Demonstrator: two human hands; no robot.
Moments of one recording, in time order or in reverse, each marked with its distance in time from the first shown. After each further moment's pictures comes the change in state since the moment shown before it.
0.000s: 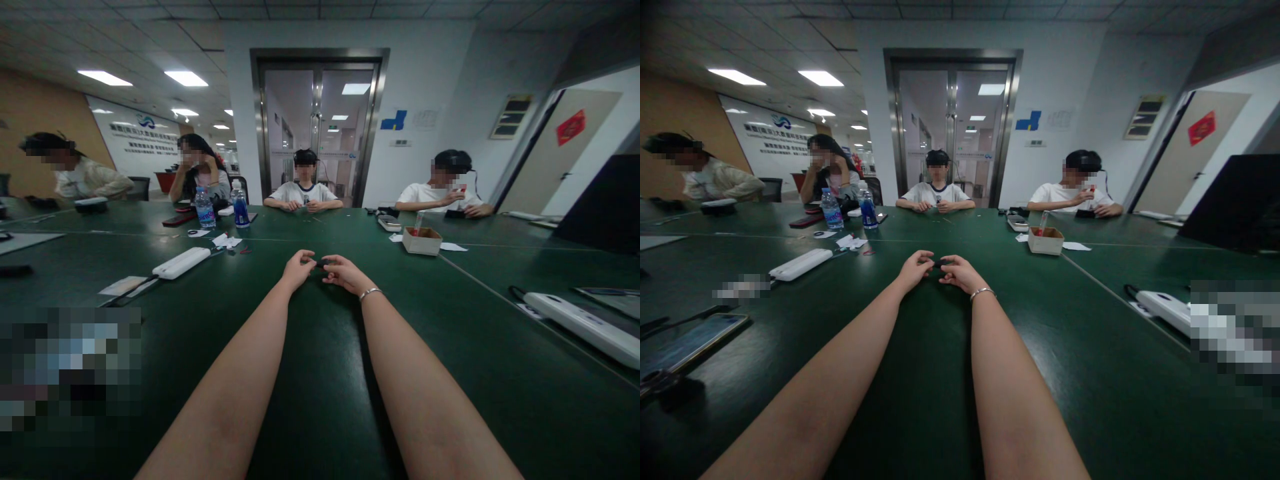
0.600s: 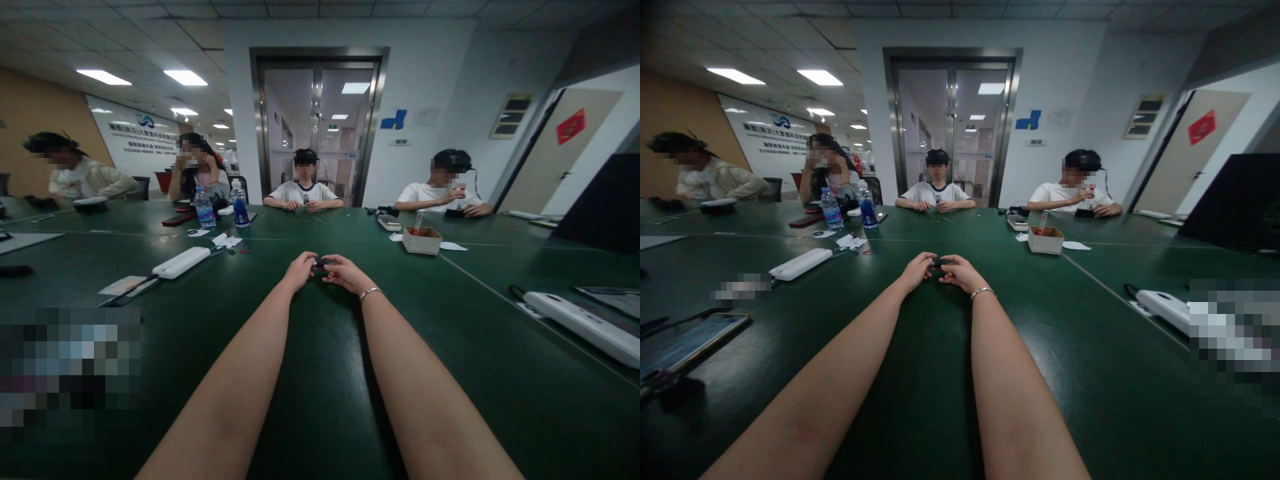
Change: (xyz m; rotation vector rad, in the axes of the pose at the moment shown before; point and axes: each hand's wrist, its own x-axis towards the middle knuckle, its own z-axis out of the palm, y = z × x) left_hand 0.001 -0.002 0.003 0.055 -0.093 -0.067; right_hand -0.001 0.000 0.001 0.001 0.001 -0.001
